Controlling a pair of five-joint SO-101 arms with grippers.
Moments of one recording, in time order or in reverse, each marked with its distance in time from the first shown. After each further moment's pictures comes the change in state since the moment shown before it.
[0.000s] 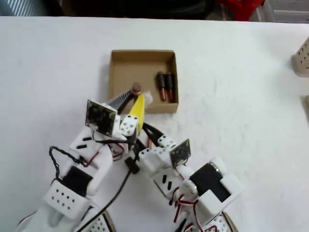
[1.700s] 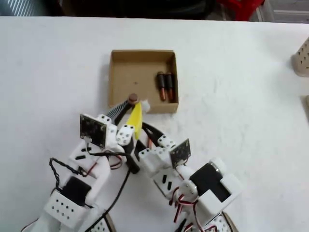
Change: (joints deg) left arm 0.0 -12.4 10.8 -2.1 4.3; right arm 0.0 0.0 0.0 0.1 0.1
